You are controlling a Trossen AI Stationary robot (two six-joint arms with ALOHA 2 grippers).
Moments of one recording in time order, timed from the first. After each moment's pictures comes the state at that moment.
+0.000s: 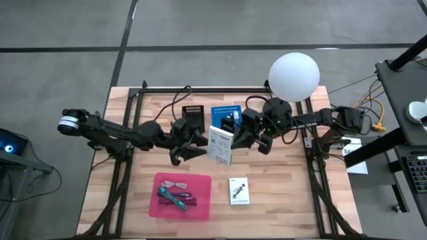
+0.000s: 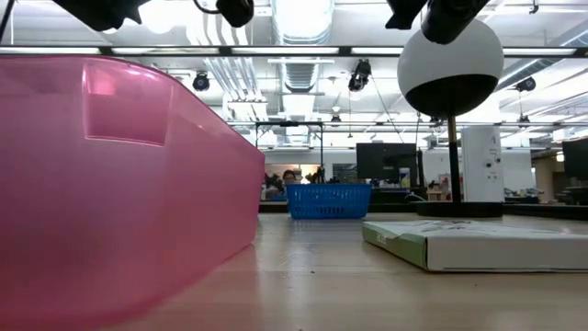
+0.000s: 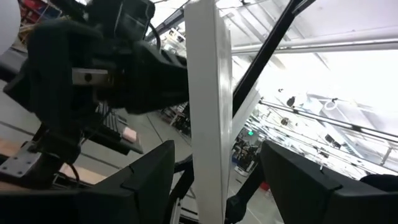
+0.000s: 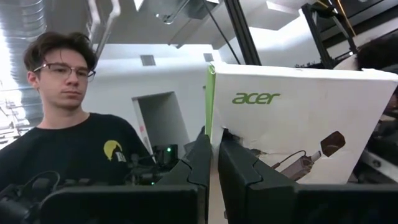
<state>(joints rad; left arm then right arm) -0.10 1.30 0.70 1.00 0.14 -0.65 -0.09 1.61 0.96 1.31 -0.80 0.85</state>
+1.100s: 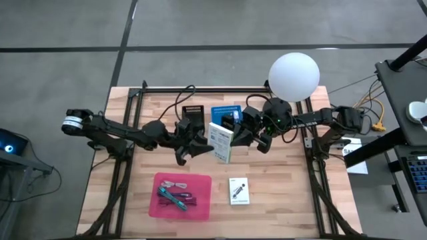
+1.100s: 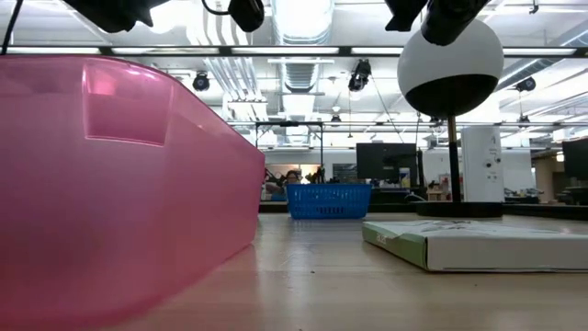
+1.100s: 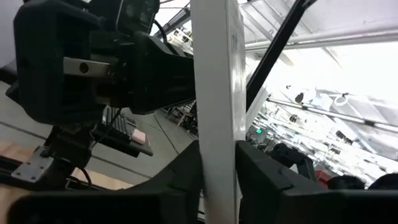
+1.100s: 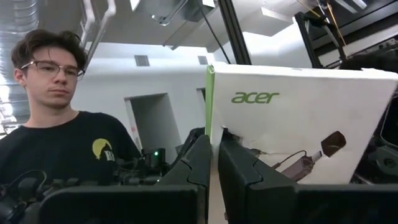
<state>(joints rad) -0.09 1.36 0.74 1.00 0.14 -0.61 -0.11 1.61 0.96 1.31 -0.79 0.82</state>
